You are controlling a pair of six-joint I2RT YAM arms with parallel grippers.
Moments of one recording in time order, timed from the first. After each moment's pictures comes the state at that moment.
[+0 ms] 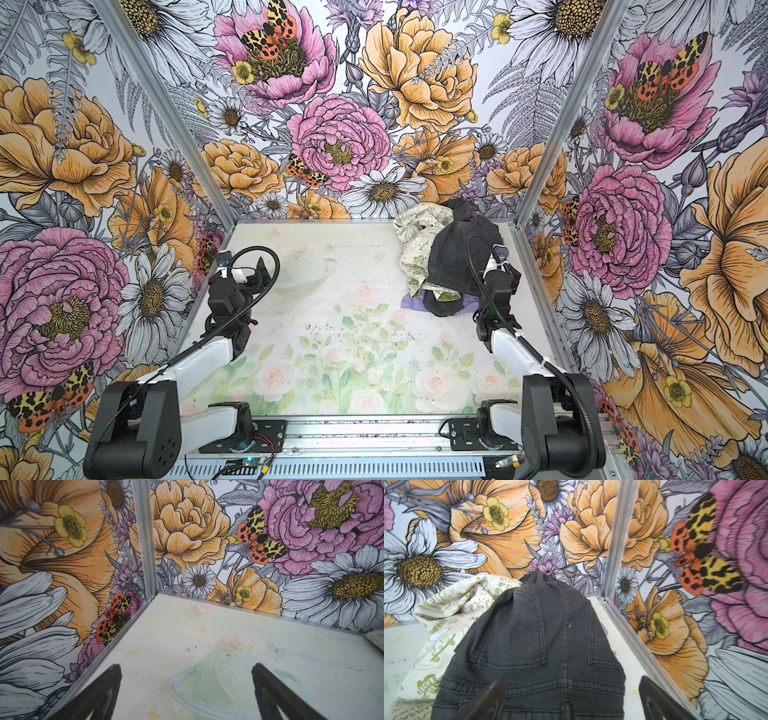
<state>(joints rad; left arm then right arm) -0.01 1.14 0.51 0.55 -0.31 -0.10 0.00 1.17 0.56 0.39 0.30 0.07</state>
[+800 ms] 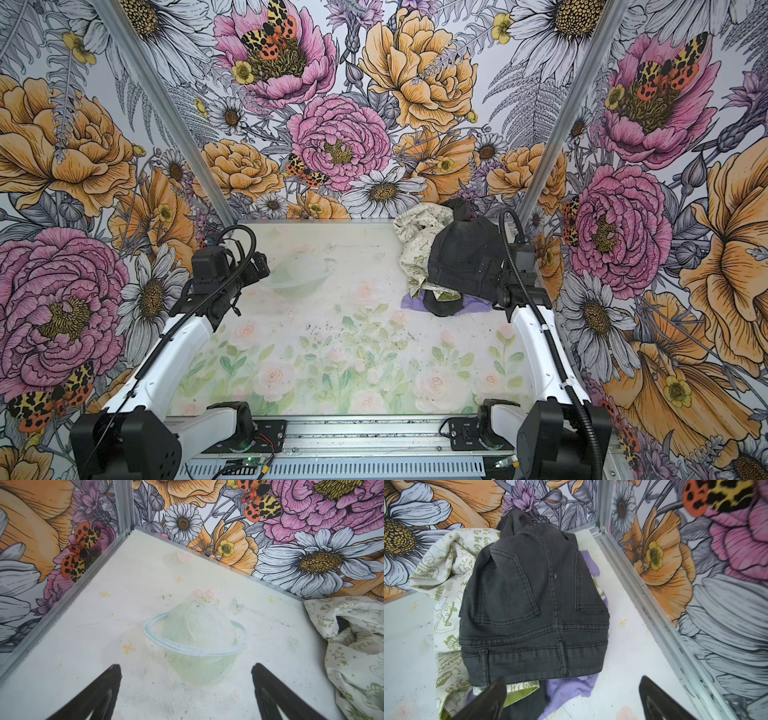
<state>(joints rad) 0.03 1.13 0.89 -0.29 -0.04 -0.39 -0.13 1.19 0.96 -0.49 0.04 0.26</state>
